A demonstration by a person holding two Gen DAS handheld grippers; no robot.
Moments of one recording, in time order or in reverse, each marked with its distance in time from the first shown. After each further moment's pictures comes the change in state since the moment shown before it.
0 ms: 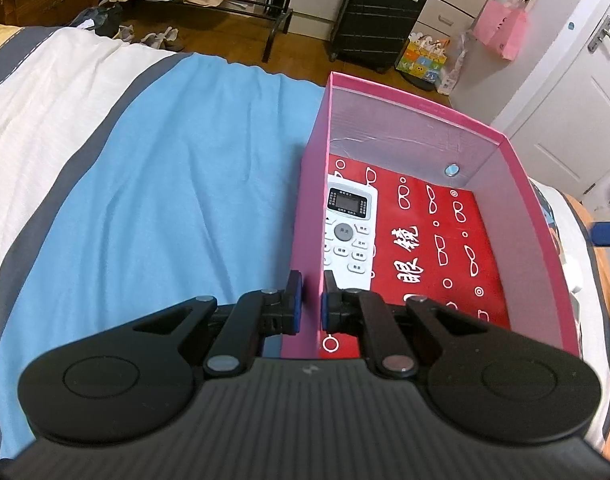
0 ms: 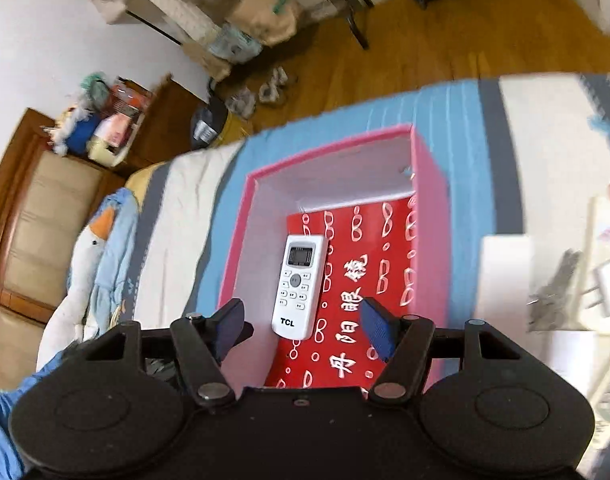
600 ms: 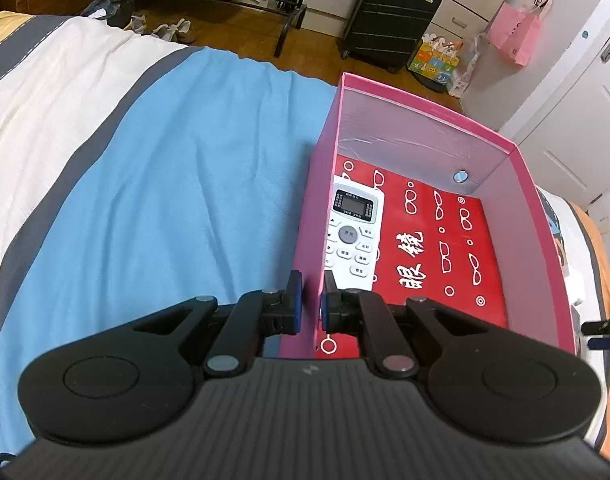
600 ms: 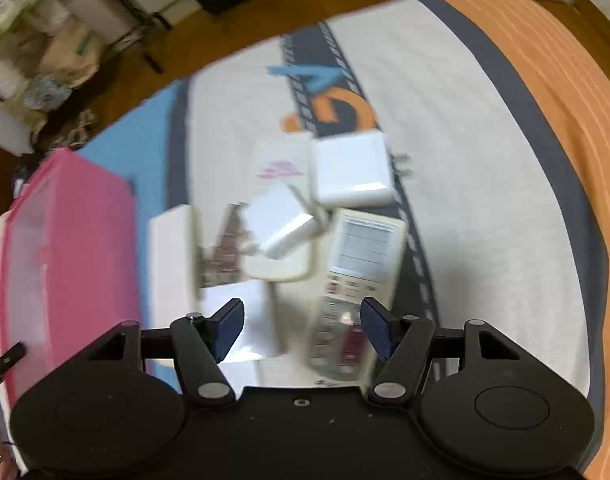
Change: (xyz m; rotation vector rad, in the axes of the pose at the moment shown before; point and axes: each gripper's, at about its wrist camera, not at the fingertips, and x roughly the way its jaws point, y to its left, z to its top) left arm 0.001 -0.002 0.005 -0.039 0.011 0.024; right arm -0.020 -0.164 -0.053 0.305 -0.006 -0.483
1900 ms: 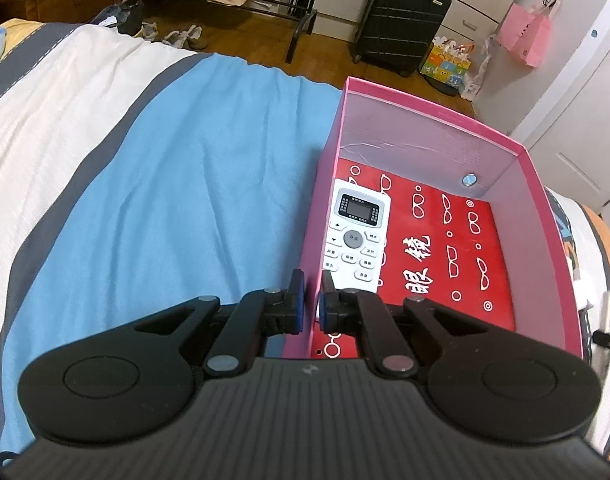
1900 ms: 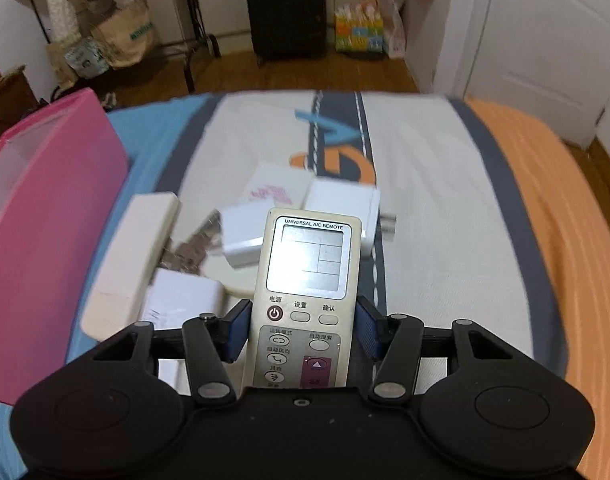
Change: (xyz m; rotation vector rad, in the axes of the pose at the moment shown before) left arm -0.004 -0.009 -0.001 0.001 -0.016 0.048; right arm -0.024 0.020 -0.032 -0.366 -0.298 -0.080
